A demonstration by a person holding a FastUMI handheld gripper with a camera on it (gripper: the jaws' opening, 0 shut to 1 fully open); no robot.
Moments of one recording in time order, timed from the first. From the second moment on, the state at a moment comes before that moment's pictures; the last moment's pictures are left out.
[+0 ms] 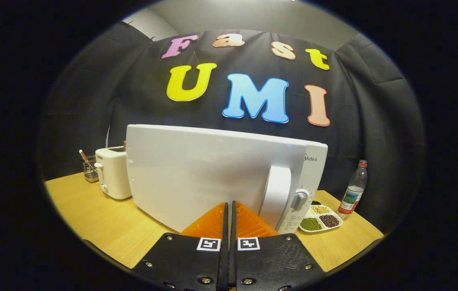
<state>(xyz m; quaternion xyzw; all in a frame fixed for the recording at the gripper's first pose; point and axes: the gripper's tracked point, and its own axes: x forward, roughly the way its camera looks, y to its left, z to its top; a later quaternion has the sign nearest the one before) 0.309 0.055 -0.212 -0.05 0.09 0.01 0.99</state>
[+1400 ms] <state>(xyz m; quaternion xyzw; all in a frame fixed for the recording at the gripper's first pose) 0.120 0.068 -0.081 -0.02 0.06 0.08 0.99</state>
